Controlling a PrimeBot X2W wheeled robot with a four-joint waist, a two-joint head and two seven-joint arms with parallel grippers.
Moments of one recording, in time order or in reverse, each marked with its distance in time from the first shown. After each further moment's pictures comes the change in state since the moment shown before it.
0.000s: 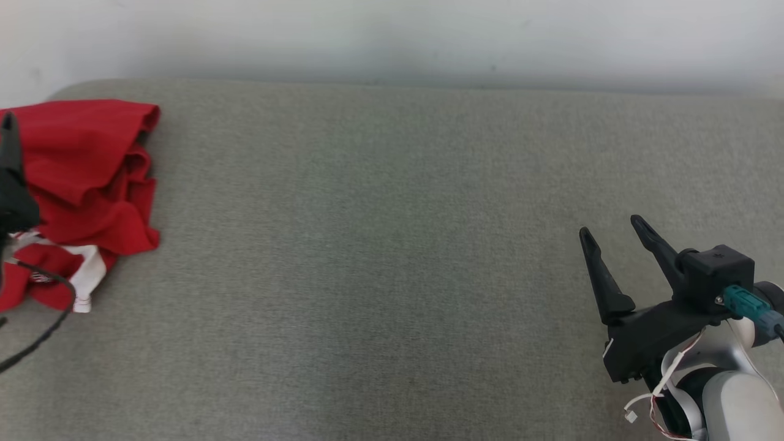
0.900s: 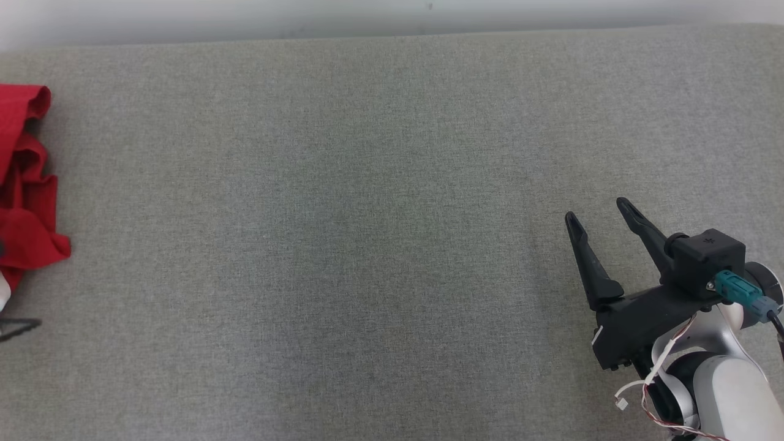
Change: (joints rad) left arm -0.179 0.078 -0.162 0.338 0.087 -0.004 0.415; right arm -0.051 -0.009 0.039 0.012 0.020 0.000 -0.009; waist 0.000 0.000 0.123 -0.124
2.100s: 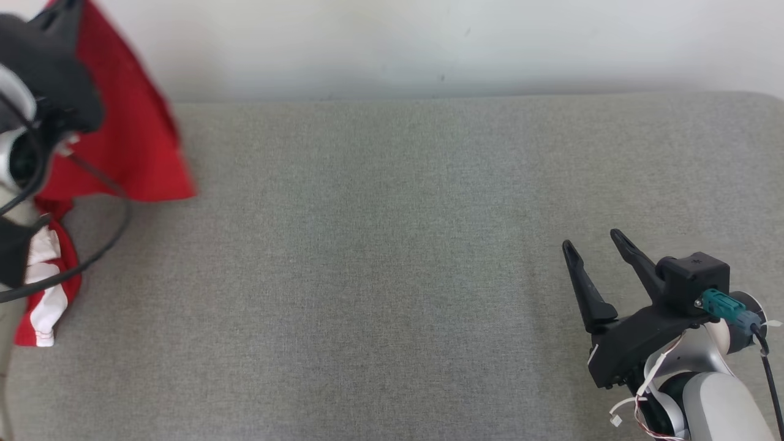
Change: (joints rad) left arm -0.121 -0.127 -0.057 -0.254 -0.076 -0.148 -0.359; right arm 0.029 0.011 0.000 0.089 0.025 0.000 -0.035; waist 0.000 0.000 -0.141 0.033
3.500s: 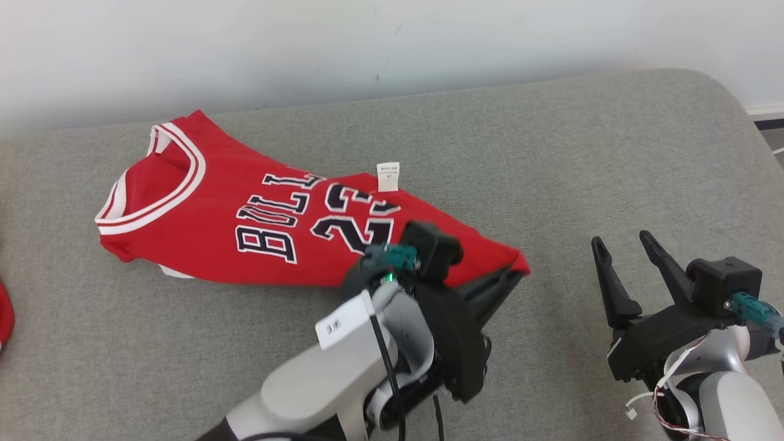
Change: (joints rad) left arm 0.304 -0.349 -0.730 -0.416 -0.394 0.117 -0.158; right arm -0.005 0.008 -0.084 0.081 0.026 0.000 -0.070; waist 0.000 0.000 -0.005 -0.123
